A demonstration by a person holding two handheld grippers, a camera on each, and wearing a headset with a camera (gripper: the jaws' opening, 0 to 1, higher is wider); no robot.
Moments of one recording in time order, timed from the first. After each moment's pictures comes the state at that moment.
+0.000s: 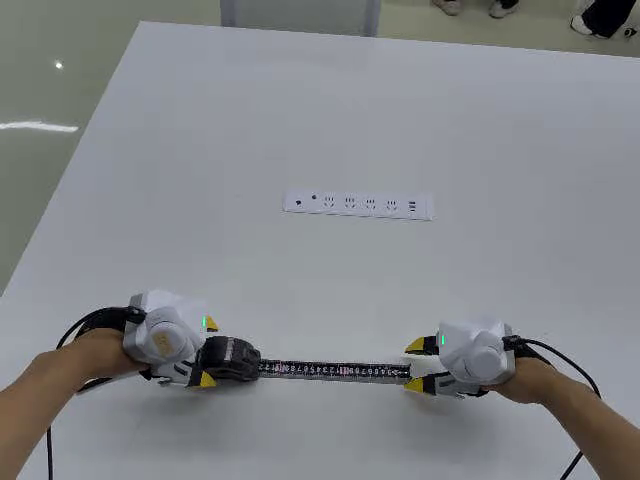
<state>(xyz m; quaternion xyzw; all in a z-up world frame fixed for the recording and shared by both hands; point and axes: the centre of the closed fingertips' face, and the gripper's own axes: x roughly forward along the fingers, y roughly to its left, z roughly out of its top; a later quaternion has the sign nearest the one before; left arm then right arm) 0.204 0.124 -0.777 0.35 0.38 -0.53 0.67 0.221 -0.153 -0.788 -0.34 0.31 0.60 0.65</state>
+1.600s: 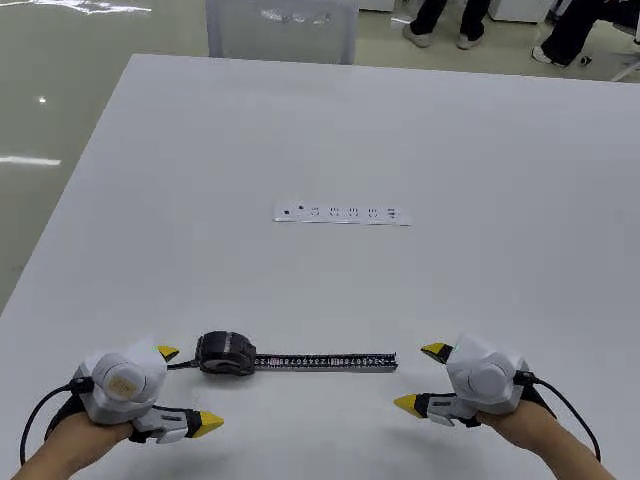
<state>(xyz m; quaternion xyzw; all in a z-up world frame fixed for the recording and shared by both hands) 0.141 0.124 -0.743 0.14 0.38 -0.38 0.83 0.184 -0.170 -0.751 -0.22 0.33 0.44 0.81</state>
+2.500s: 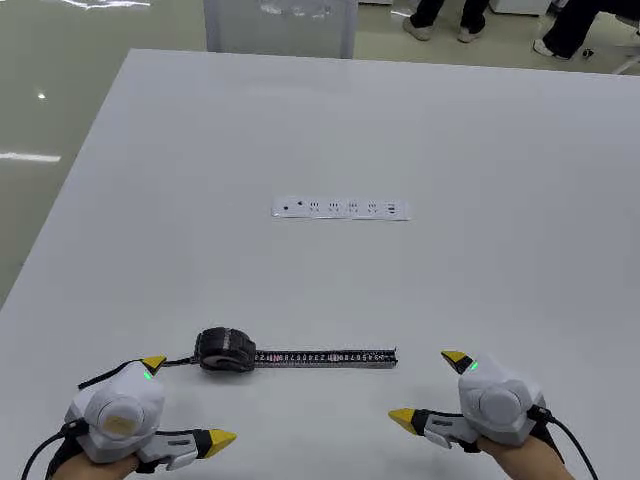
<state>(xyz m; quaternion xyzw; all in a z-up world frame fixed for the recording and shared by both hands) 0.123 0.114 -0.729 0.12 0.35 -0.32 0.87 0.163 -0.177 -0.737 -0.16 0.33 0.36 0.86</state>
